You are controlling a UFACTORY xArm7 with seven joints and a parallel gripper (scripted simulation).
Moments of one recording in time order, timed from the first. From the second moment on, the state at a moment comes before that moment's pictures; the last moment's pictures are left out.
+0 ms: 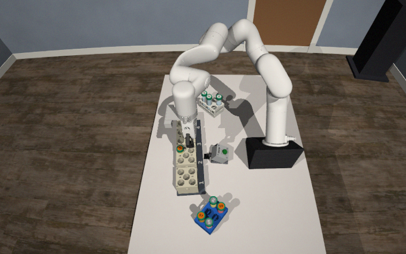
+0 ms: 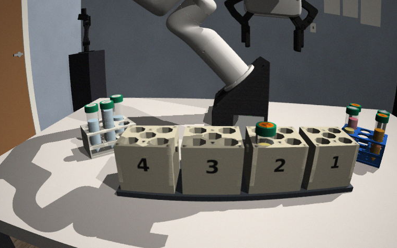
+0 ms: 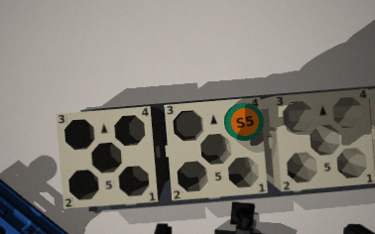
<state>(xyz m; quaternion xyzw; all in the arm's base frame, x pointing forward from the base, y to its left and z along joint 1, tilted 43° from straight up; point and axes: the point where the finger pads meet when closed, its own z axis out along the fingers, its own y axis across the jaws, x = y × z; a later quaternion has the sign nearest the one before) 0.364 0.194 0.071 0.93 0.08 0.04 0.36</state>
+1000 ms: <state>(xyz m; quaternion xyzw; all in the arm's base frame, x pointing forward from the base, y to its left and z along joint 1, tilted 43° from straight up) 0.350 0.209 0.055 0.92 -0.15 0.12 0.33</state>
